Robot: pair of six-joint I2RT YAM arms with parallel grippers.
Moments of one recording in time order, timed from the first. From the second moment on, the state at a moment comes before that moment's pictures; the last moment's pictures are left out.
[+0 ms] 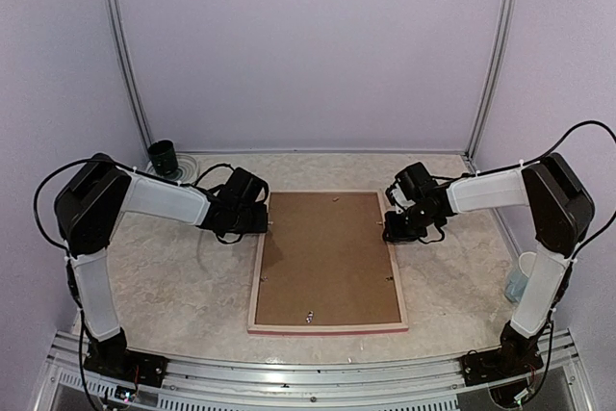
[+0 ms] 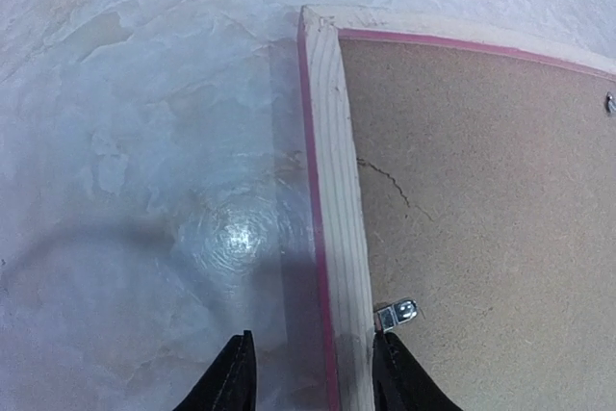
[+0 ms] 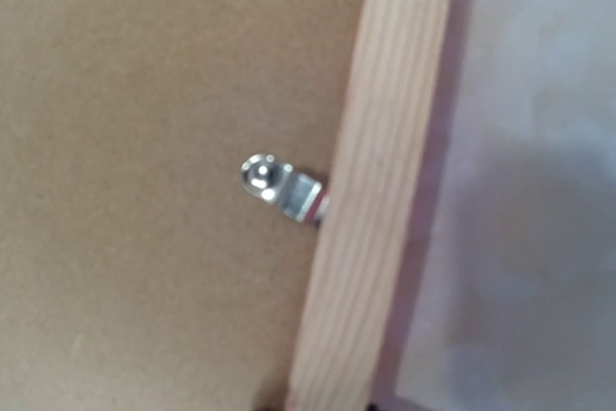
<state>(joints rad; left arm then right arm) -0.66 1.96 1.14 -0.04 -0.30 -0.52 0.50 1.82 1.05 -0.29 -0.07 0.35</state>
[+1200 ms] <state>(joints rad) -0.74 1.69 0.89 -0.04 -0.29 -0.53 0.51 1.72 1.23 -0.48 -0.02 0.25</state>
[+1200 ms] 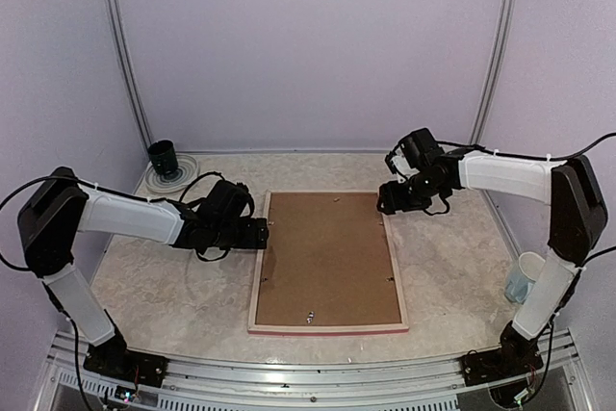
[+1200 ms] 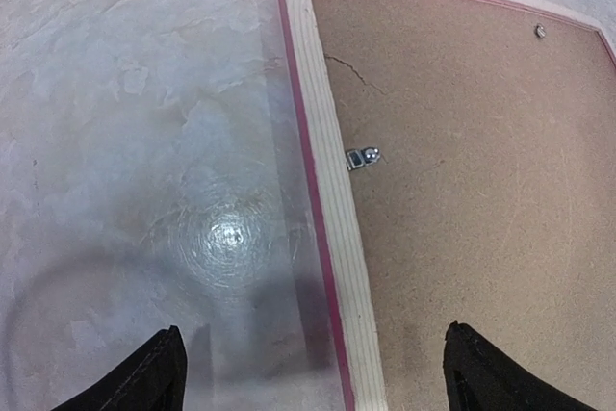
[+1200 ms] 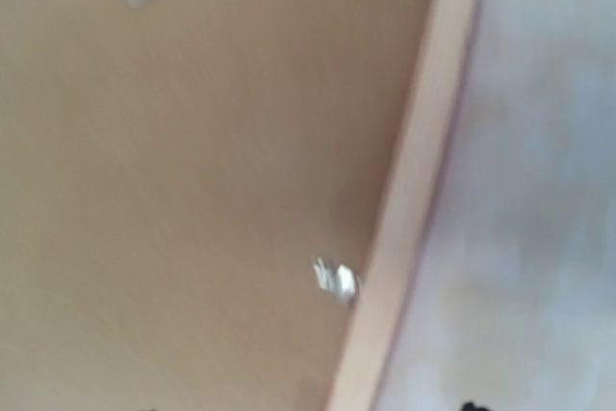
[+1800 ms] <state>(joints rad) -0.64 1.85 0.93 0.07 -0.11 -0.46 0.53 2.10 1.74 -0.51 0.08 0.03</state>
